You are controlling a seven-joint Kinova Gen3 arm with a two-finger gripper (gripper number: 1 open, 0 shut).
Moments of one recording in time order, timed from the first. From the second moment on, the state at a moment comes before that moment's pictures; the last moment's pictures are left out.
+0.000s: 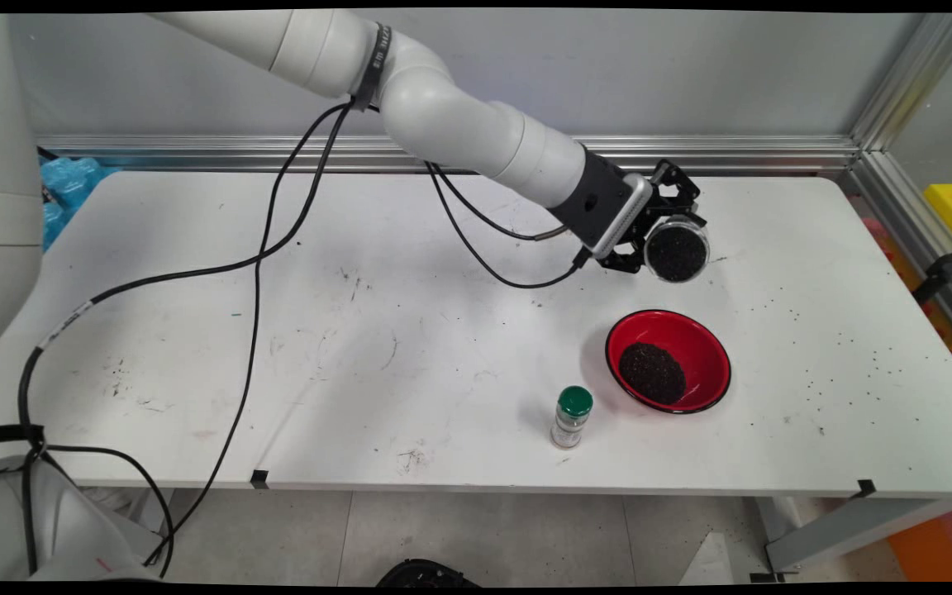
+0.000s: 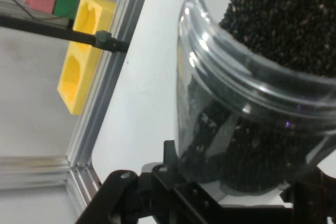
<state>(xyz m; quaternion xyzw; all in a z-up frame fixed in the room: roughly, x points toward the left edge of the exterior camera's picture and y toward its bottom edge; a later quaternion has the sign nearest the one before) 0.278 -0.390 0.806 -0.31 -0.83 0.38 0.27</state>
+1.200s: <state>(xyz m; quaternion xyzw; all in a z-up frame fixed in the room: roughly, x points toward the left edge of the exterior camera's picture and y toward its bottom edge) 0.278 -0.406 0.836 -0.18 -0.90 0.27 0.29</state>
